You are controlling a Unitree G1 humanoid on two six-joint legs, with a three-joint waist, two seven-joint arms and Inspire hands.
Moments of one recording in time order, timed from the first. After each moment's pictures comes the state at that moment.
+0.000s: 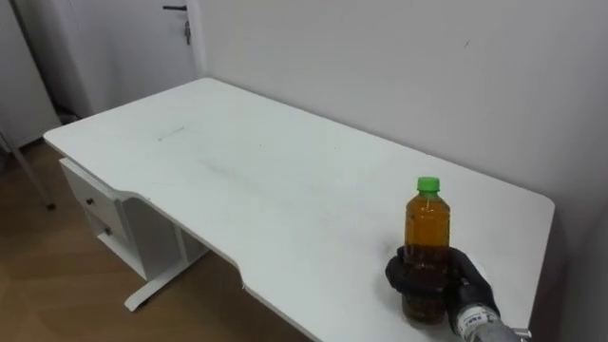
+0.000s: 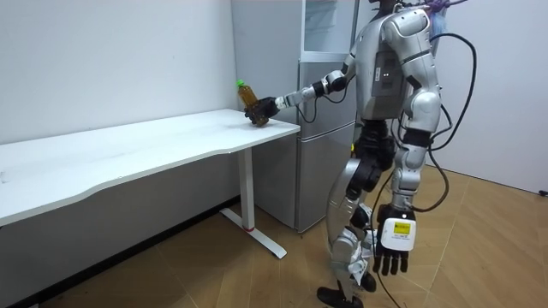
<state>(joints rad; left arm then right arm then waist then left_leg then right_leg) 0.31 0.27 -0.04 1.01 -0.10 0.10 0.02 -0.54 -0.37 0.33 0.73 0.55 -0.02 -0.24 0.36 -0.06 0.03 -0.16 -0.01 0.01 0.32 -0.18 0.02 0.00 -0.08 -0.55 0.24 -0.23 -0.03</state>
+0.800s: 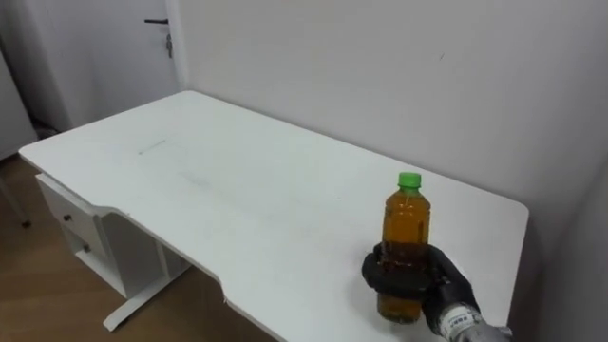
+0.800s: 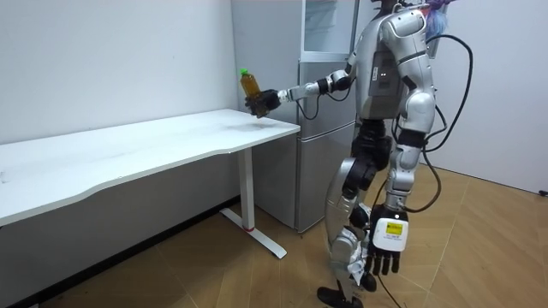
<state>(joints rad) 0.32 0.27 0.02 1.03 -0.08 0.08 0.01 -0.46 -0.37 0.38 0.45 0.62 -0.01 -0.16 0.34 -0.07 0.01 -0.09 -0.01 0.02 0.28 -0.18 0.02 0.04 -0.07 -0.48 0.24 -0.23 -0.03</state>
